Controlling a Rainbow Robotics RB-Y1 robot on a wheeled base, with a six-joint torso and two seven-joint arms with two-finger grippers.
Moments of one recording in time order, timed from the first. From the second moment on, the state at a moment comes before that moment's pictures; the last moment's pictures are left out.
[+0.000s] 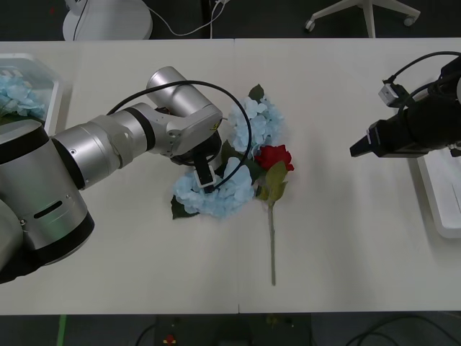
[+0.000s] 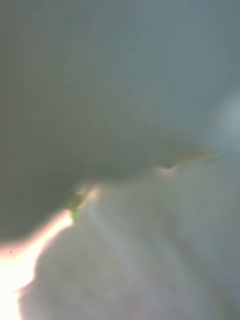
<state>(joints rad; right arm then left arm) -0.58 -0.87 0.25 -1.52 -1.10 1.41 1.37 -1.17 0.28 -1.03 -0.72 -2.31 -1.08 -0.46</state>
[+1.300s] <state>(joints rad) -0.45 -0.78 0.62 -1.87 -0.78 1.23 0.78 -1.27 0.61 -0.88 -1.09 -1.85 -1.25 0.05</state>
